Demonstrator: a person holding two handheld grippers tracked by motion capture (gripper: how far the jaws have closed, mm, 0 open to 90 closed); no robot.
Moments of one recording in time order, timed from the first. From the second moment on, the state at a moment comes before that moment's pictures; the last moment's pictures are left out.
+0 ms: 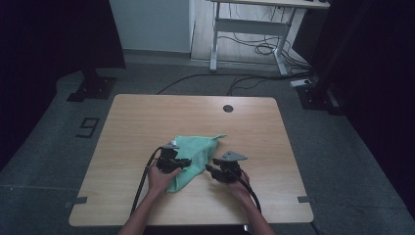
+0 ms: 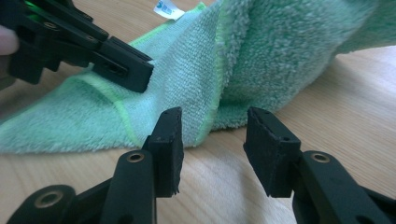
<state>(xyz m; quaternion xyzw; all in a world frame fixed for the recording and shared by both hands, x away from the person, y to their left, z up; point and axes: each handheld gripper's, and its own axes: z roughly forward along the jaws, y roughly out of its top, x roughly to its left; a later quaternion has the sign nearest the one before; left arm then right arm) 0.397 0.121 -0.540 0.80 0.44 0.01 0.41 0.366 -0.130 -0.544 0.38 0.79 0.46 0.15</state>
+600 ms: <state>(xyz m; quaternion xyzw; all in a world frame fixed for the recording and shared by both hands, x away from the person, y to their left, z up) 0.394 0.123 -0.538 0.80 0.44 0.02 0.41 0.378 -0.112 -0.543 0.39 0.80 0.43 0.13</state>
